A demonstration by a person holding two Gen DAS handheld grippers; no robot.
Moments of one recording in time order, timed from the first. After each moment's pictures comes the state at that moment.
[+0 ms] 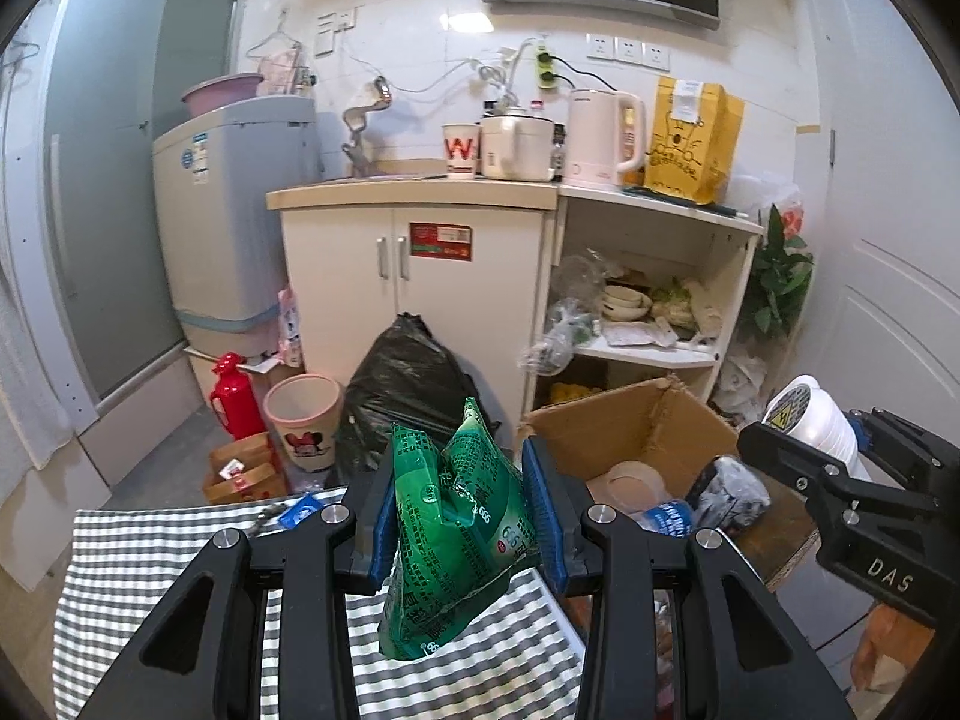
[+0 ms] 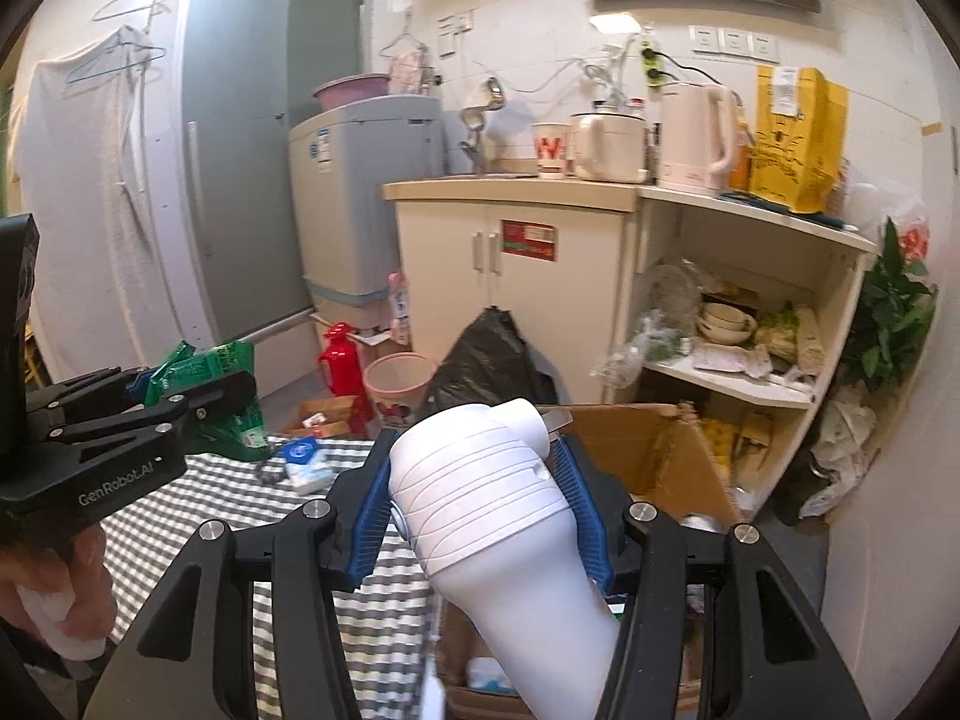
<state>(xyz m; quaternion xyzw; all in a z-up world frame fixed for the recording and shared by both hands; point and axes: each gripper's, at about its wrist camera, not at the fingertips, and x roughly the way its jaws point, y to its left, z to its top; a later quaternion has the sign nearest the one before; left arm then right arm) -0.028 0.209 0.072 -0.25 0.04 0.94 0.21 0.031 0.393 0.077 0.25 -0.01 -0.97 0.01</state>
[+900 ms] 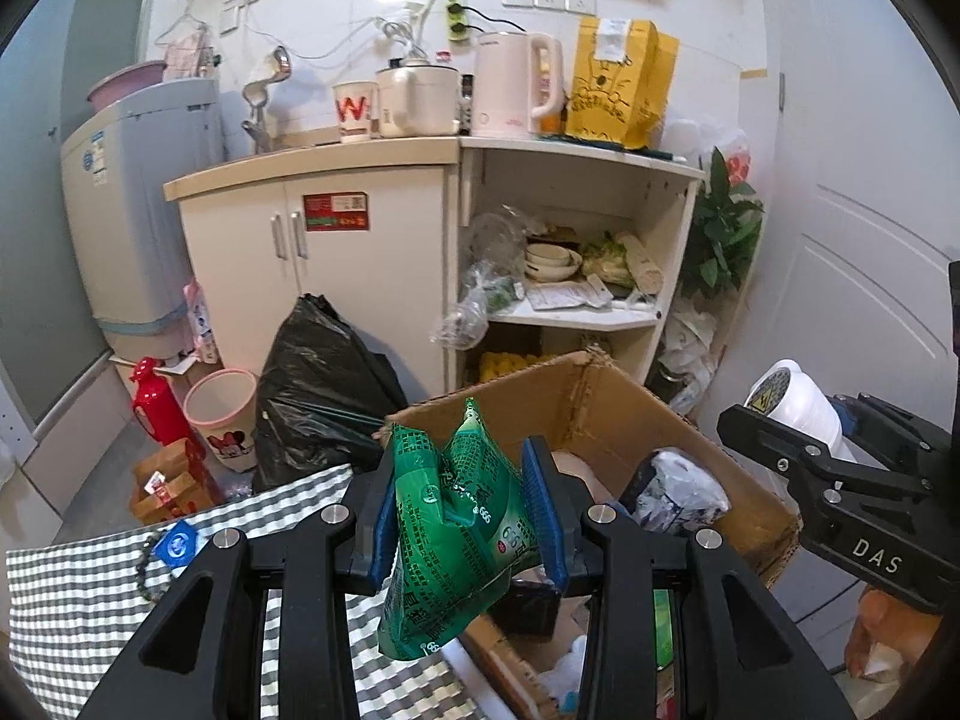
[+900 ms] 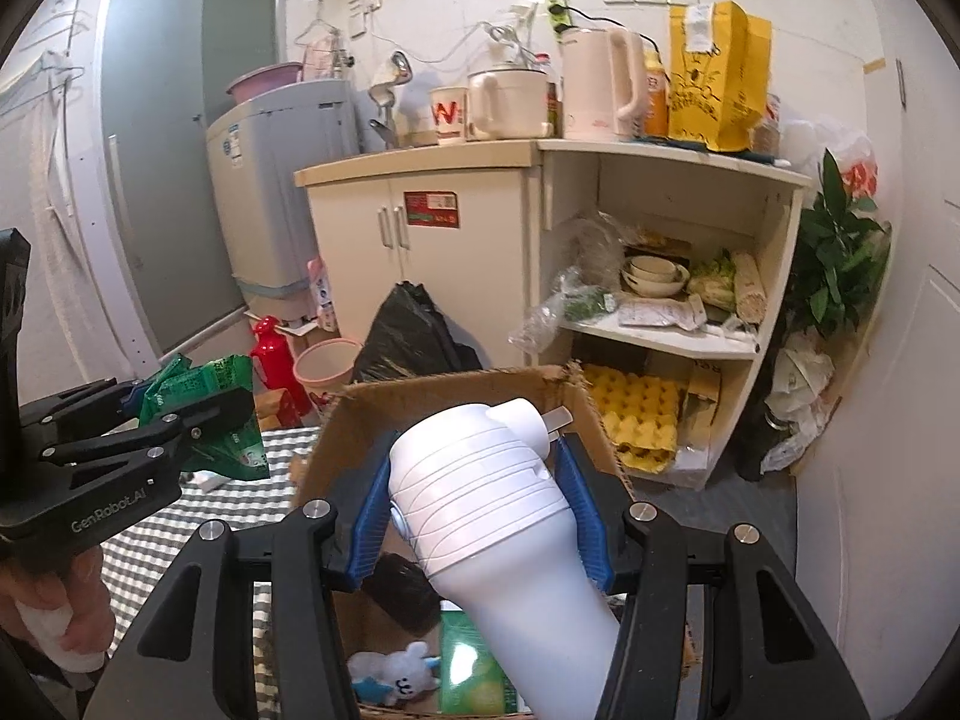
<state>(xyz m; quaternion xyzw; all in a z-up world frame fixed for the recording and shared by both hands) -0.057 0.318 0.040 -0.29 0.08 0.91 0.28 0.012 0.483 0.050 0.28 -0.05 -0.96 -0.05</state>
